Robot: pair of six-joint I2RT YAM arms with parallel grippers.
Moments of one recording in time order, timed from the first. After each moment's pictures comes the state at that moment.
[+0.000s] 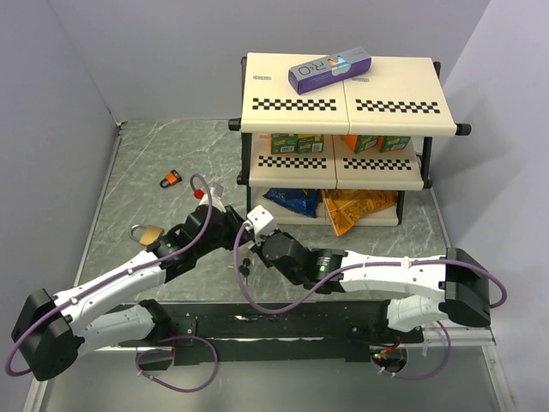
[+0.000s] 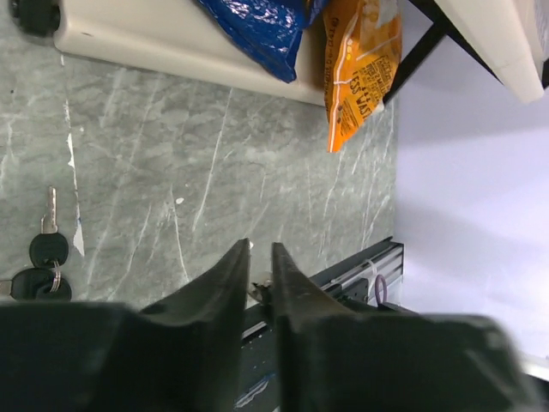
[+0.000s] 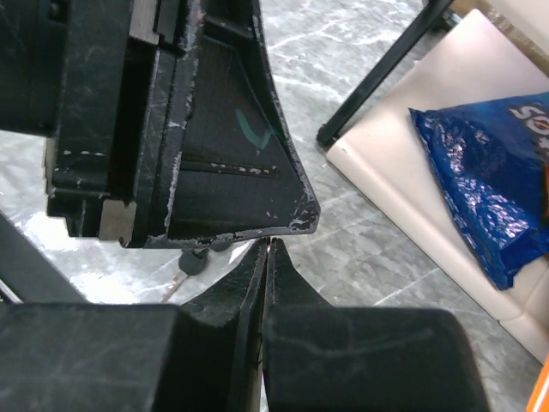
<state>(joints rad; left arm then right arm) -0.78 1.02 0.66 -0.11 -0.05 -1.09 1.25 1.31 0.87 -0.03 0.54 0.11</state>
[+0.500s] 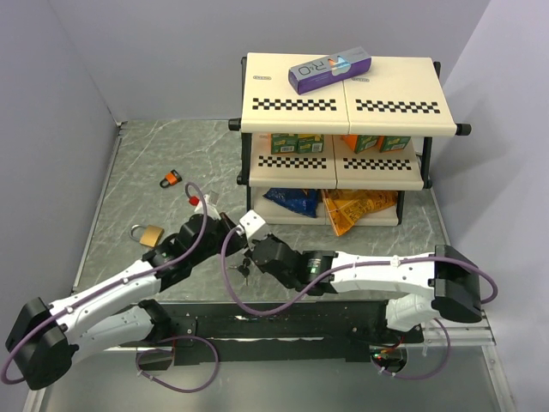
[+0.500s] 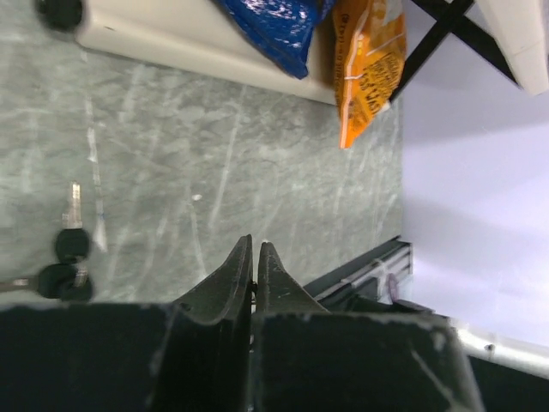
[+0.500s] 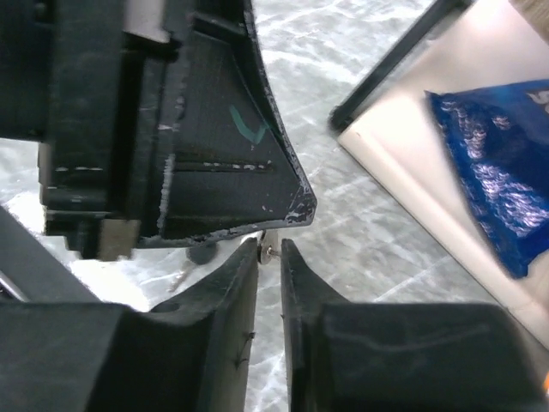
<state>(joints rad) -0.79 0.95 0.56 -0.04 -0.06 -1.08 1.30 1.39 0.92 -0.09 0.60 0.15</state>
